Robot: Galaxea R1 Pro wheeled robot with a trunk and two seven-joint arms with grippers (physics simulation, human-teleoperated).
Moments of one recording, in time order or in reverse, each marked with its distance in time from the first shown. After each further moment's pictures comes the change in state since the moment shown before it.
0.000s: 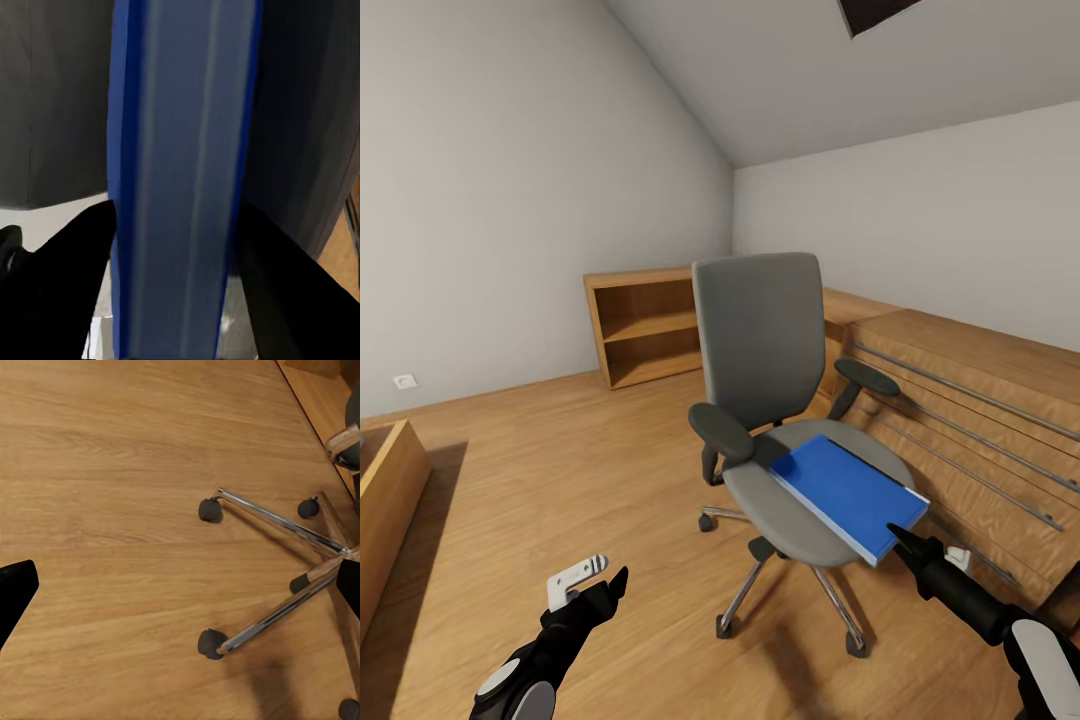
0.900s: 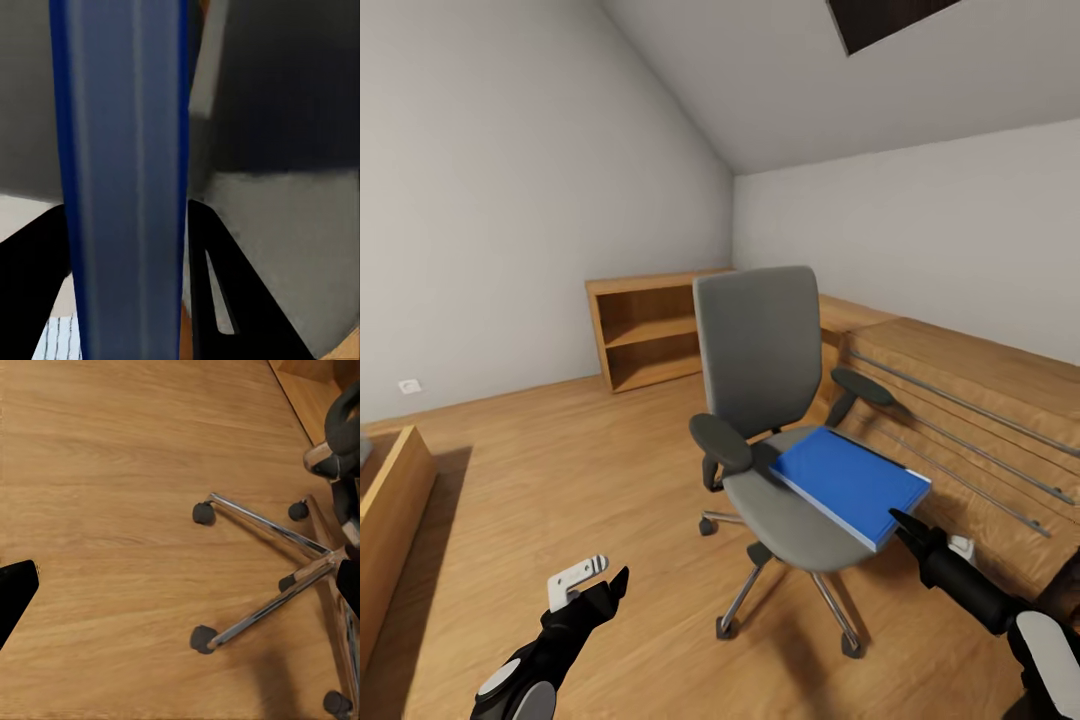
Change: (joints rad) left arm 0.000 -0.001 -0.002 0.000 0.000 0.002 0.001; right arm 0.000 -0.001 -0.002 -0.062 -0.004 0.002 0.001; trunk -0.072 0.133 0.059
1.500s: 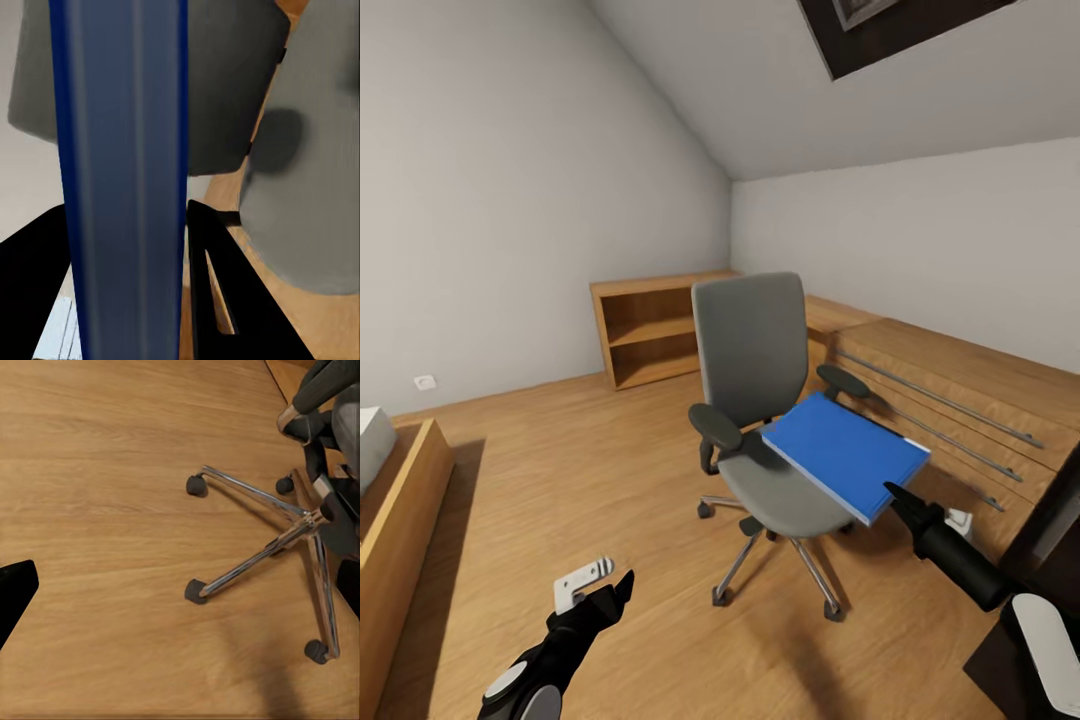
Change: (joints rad) left arm 0.000 -0.001 -0.025 0.013 -0.002 -0.006 0.003; right arm 0.005 0.058 -0.005 -0.184 0.004 -0.001 -0.003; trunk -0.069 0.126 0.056
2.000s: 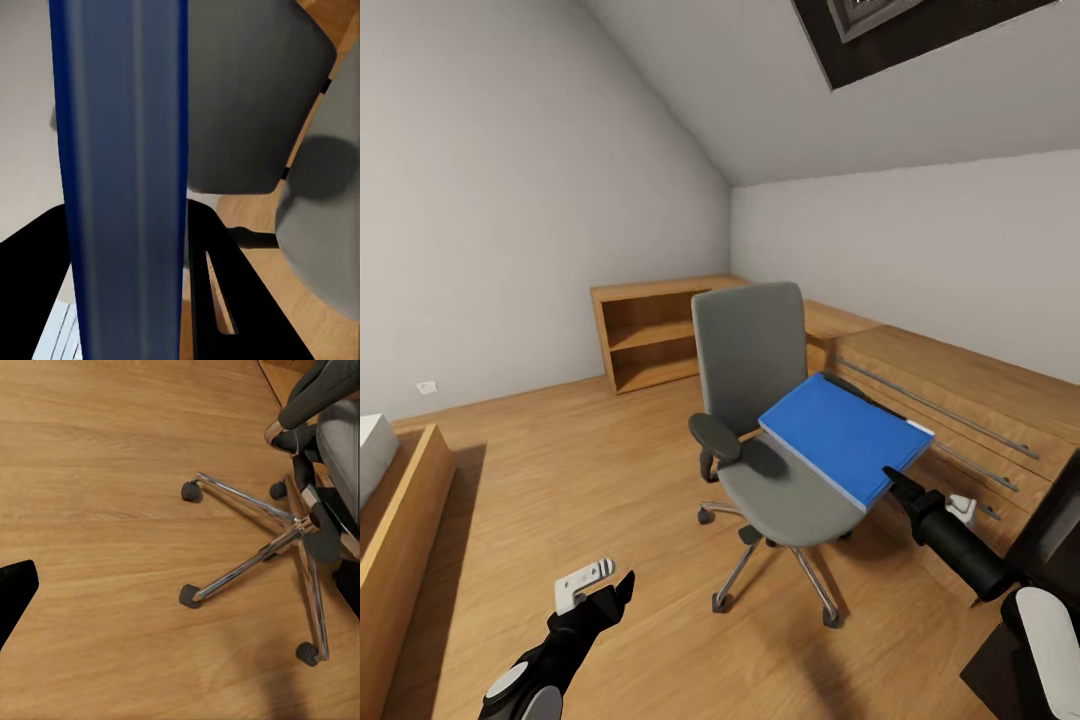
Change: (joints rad) left arm 0.000 0.000 -0.004 0.001 -0.001 -0.001 0.000; right arm 0.020 0.062 -0.010 -0.185 0.010 0.005 -0.080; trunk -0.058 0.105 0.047
